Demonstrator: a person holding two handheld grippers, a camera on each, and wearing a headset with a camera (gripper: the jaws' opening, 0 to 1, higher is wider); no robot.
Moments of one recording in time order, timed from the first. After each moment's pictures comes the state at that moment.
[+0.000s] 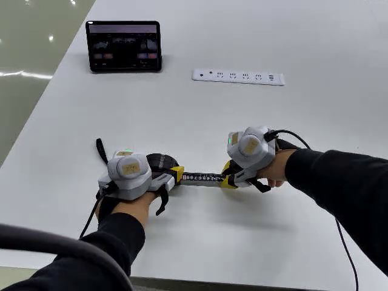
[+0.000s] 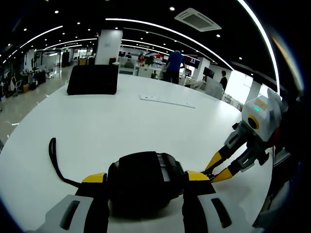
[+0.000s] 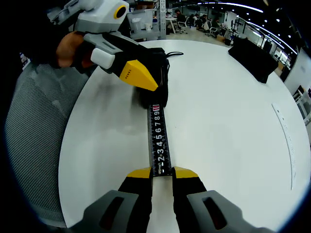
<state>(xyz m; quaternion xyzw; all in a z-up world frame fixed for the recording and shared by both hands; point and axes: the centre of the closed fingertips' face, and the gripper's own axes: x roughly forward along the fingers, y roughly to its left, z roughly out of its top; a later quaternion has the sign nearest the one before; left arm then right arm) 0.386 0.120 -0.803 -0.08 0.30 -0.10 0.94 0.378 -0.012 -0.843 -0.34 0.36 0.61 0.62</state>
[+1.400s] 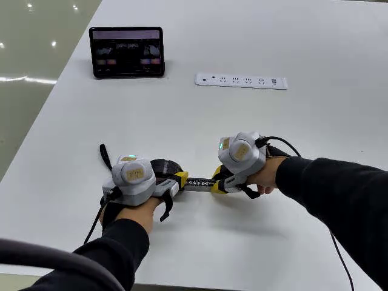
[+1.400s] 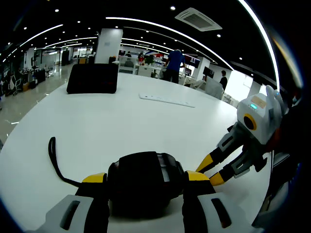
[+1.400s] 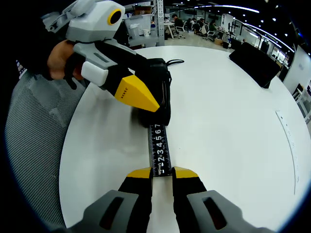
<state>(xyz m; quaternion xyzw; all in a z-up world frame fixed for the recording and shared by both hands) 0.386 0.121 -0.802 -0.08 0.31 -0.10 0.94 0.375 0.021 -0.840 -0.32 0.35 0.62 0.63</state>
